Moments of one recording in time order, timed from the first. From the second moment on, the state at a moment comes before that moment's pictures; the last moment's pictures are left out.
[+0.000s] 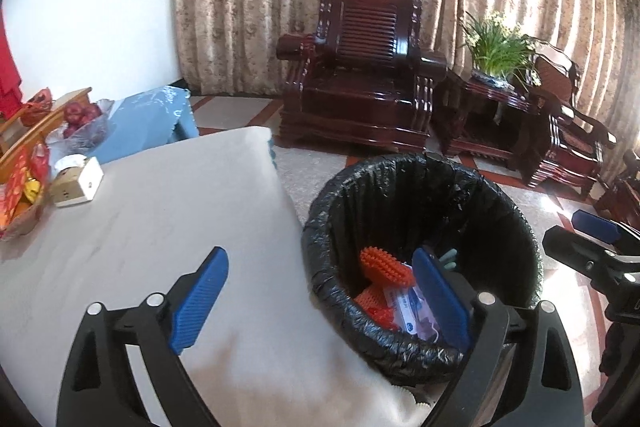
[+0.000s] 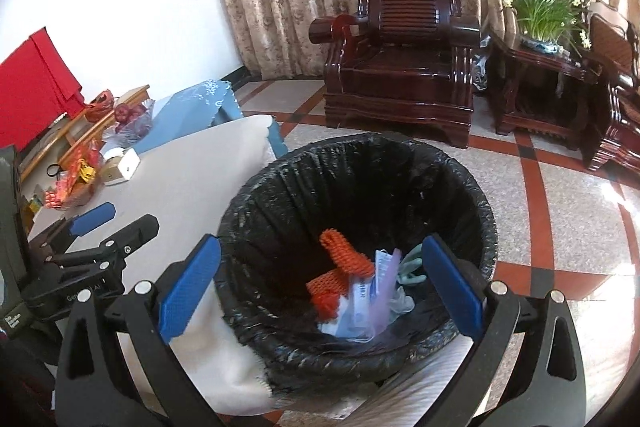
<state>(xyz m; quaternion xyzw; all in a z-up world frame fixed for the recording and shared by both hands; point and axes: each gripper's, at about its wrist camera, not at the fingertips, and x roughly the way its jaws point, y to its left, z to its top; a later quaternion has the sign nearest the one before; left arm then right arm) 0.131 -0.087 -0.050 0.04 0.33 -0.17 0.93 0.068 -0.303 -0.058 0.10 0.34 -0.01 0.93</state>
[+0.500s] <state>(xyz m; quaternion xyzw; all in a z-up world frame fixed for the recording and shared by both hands) 0.096 -0.066 -0.008 0.02 0.28 -0.16 0.95 0.052 -0.271 -0.016 0.06 0.30 0.01 0.95</state>
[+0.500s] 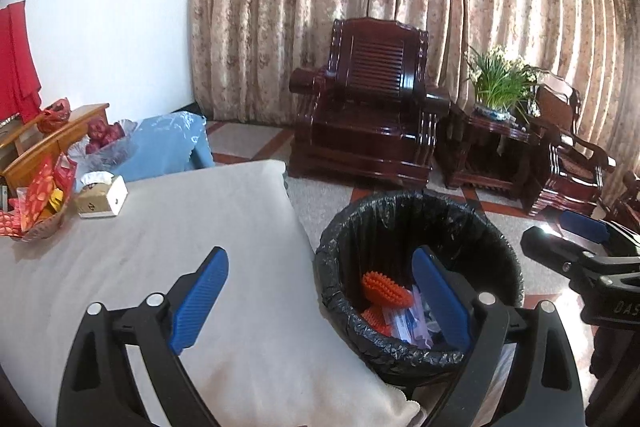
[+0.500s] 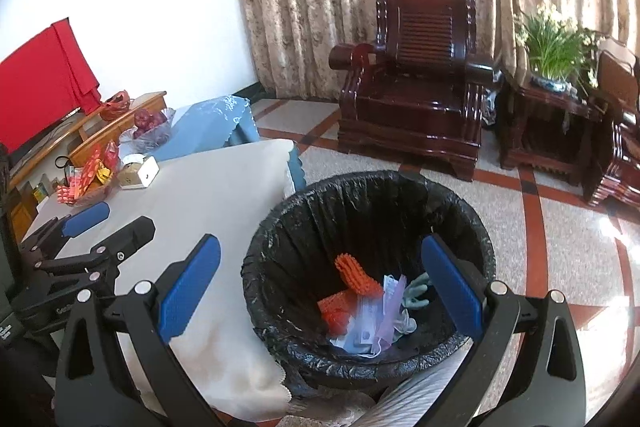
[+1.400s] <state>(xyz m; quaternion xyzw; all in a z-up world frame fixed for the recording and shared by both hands) 0.076 -0.052 0.013 0.01 0.25 -0.15 0.96 0.045 -0.250 0.000 0.03 0.28 0.01 0.96</state>
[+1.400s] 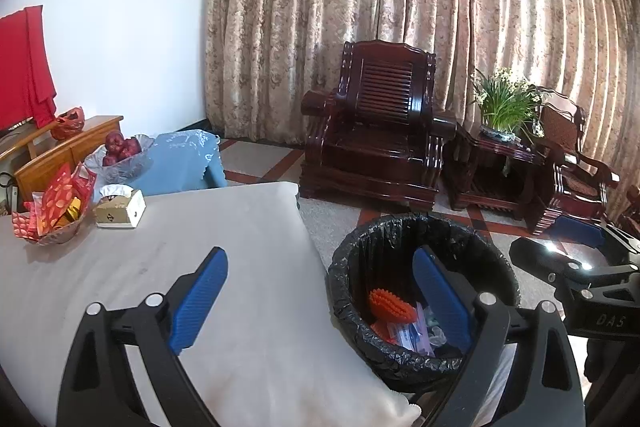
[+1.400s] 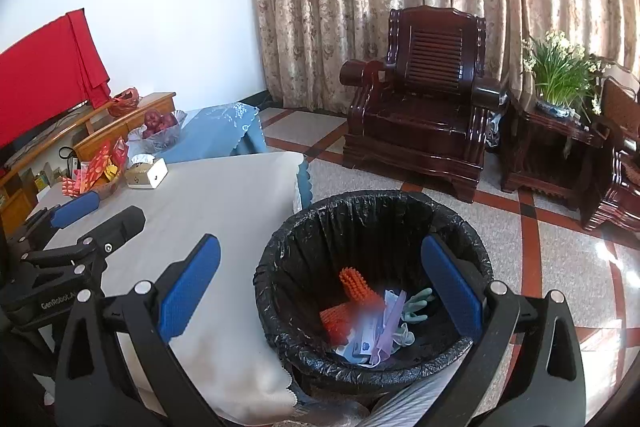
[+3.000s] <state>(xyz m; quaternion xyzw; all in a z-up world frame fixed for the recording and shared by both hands) 0.077 -0.050 0.017 0.01 0.25 -0.15 0.96 0.047 -0.250 0.008 0.03 0.28 0.02 0.96</state>
